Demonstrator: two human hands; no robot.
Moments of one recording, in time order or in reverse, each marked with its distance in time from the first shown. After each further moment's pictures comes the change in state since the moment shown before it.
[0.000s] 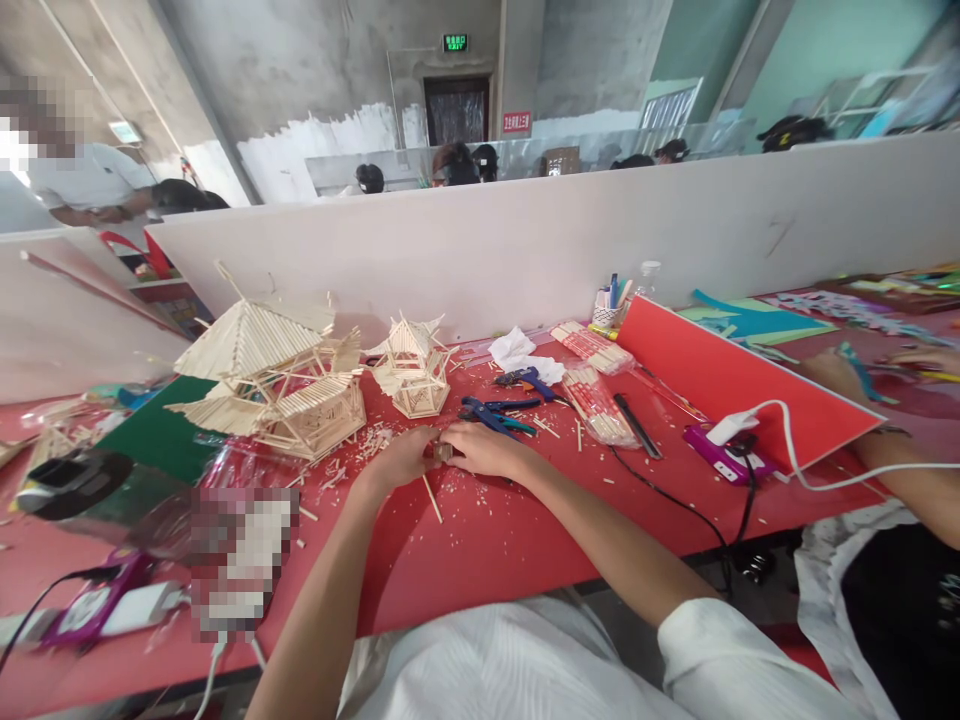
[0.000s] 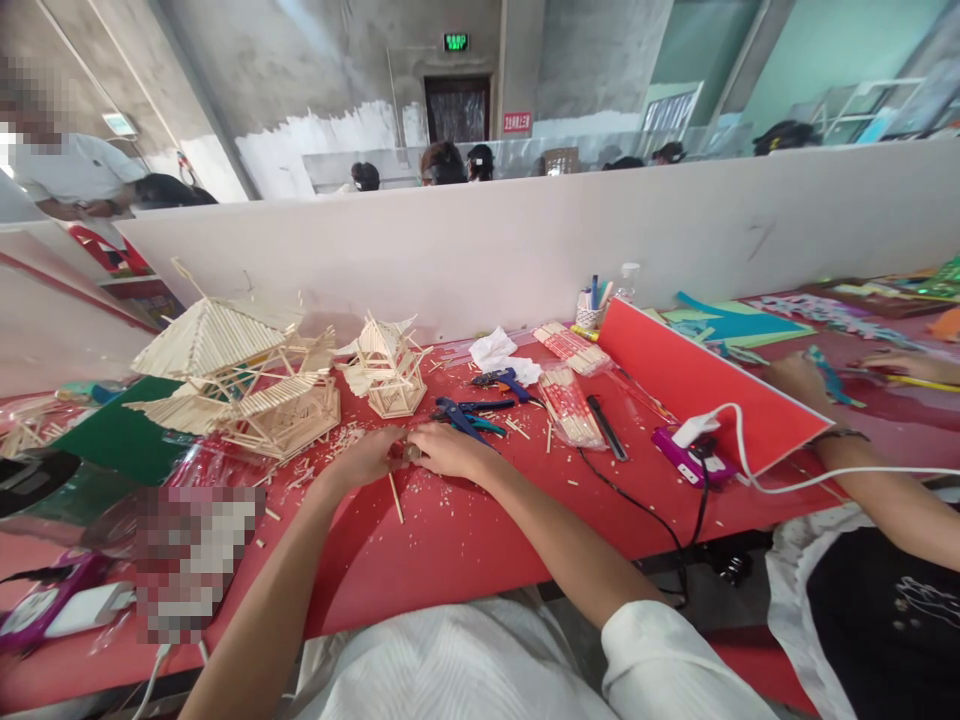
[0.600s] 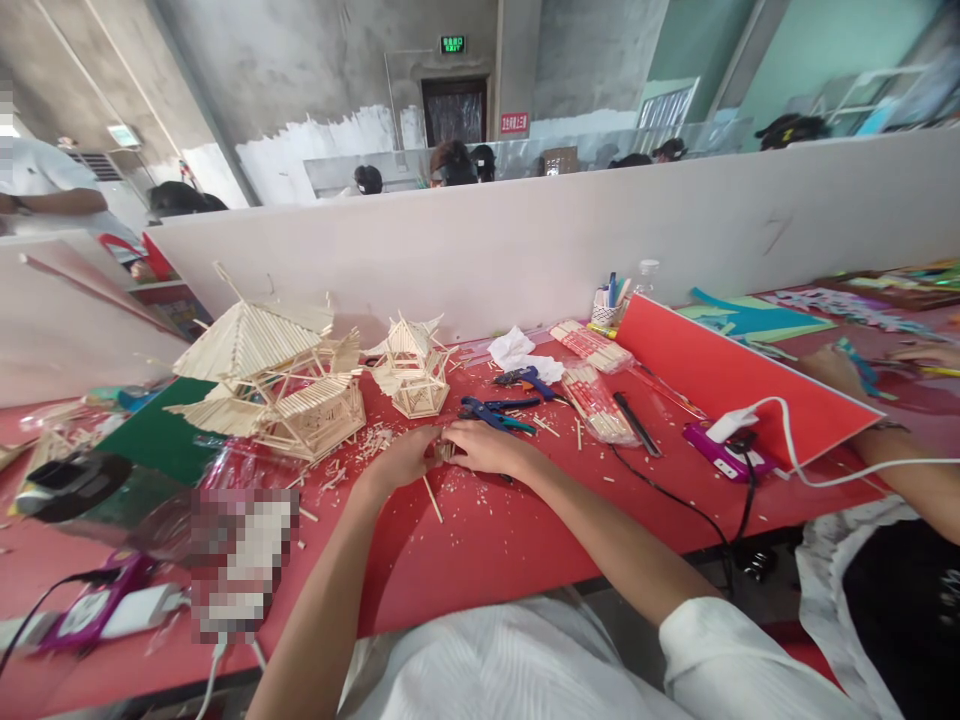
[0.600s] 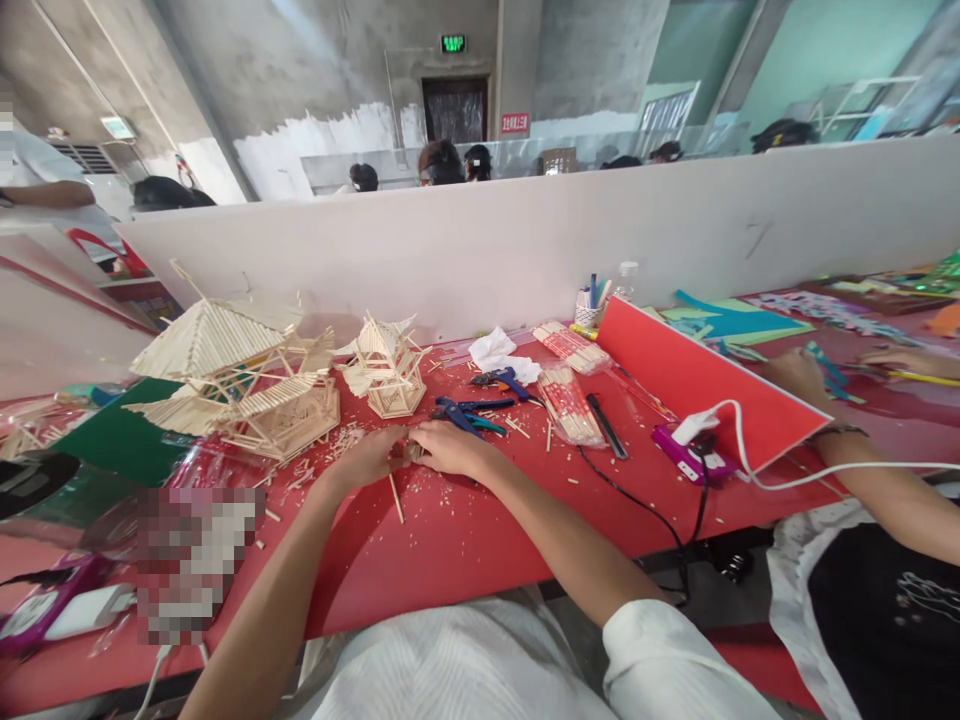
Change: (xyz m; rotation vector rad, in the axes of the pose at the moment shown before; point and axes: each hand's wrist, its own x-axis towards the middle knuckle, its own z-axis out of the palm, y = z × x) left_hand 0.001 -0.001 0.004 -0.017 0.014 0.016; right_hand -0.001 0.001 -0.004 0.009 0.001 0.039
